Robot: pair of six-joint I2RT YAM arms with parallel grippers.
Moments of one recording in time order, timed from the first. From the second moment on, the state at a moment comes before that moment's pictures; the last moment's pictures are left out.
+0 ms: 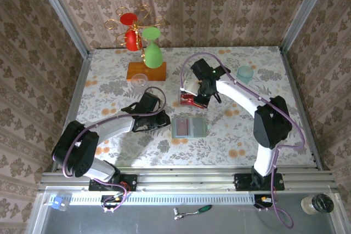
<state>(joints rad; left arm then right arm) -0.64 1.46 0.73 -0.26 0.33 -0.82 0.53 1.86 1.59 -0.99 -0.10 -0.67</state>
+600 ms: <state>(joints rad) -0.56 1.45 0.71 -0.26 0.34 -0.80 0.50 2.15 1.99 -1.16 -0.11 -0.79</state>
